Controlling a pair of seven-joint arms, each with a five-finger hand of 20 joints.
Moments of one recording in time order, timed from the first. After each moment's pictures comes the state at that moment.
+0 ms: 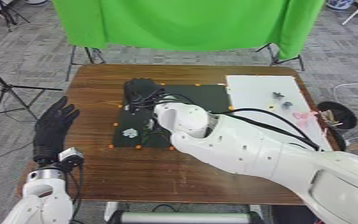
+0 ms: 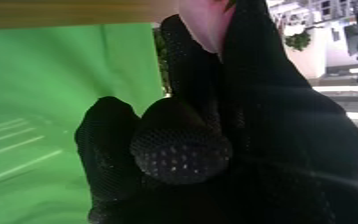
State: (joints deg) left arm 115.4 -60.5 -91.8 -106.3 45.4 16.6 23.1; right arm -37.7 -74.6 11.6 -78.5 -115.2 8.0 17.4
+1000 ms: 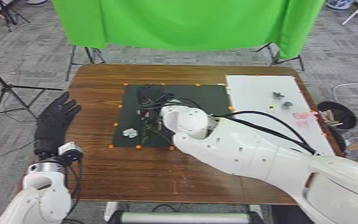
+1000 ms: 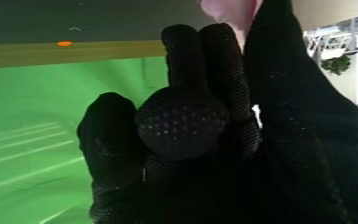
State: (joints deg) left arm 111.7 -61.4 -92.9 -102.7 46.0 11.9 21.0; right arm -39.5 -75.8 12.7 -73.4 -117.2 4.4 20.8
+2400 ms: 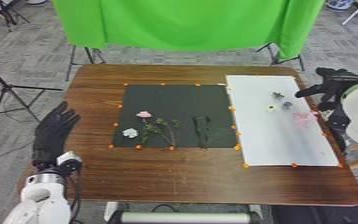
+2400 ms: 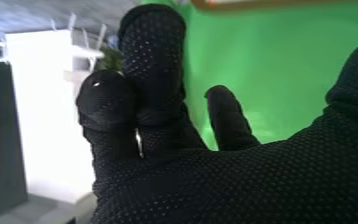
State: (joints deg) left arm 117.2 -62.7 -93.6 -106.3 45.2 13.9 21.4; right arm -78.1 -28.4 72.3 -102.1 -108.8 -17.7 38.9
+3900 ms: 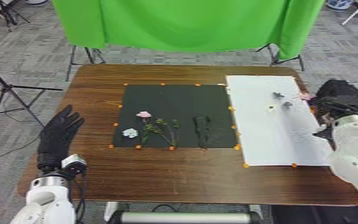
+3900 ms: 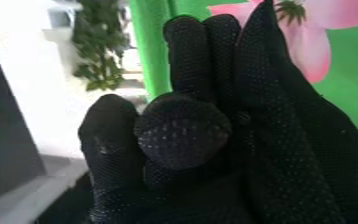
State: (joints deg) left arm 118.2 -62.6 -92.3 -107.4 44.2 15.3 21.3; right arm -89.1 -26.3 68.9 -102.1 -120.4 16.9 34.9
